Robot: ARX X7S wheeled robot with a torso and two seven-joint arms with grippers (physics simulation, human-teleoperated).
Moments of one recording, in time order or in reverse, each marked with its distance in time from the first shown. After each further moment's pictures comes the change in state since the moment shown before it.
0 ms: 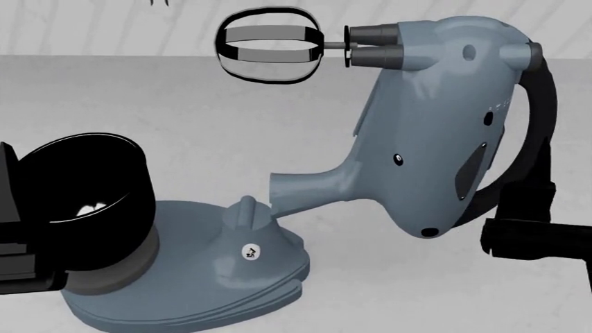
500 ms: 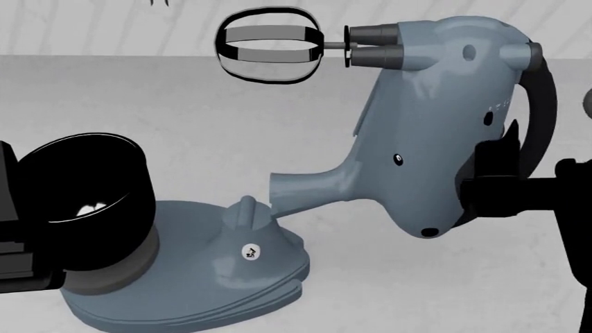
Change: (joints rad) left arm -0.005 -0.016 0.003 -0.002 -0.019 0.001 -0.013; right arm 0.395 -0.074 -0.262 0.265 0.009 0.239 -0.035
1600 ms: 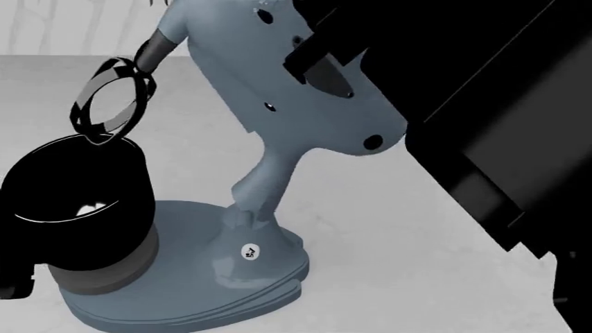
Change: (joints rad) left arm 0.018 -0.058 -0.036 0.077 -0.087 0.004 -0.004; right arm 0.827 -0.408 -0.632 0.289 -0.443 0.293 -0.455
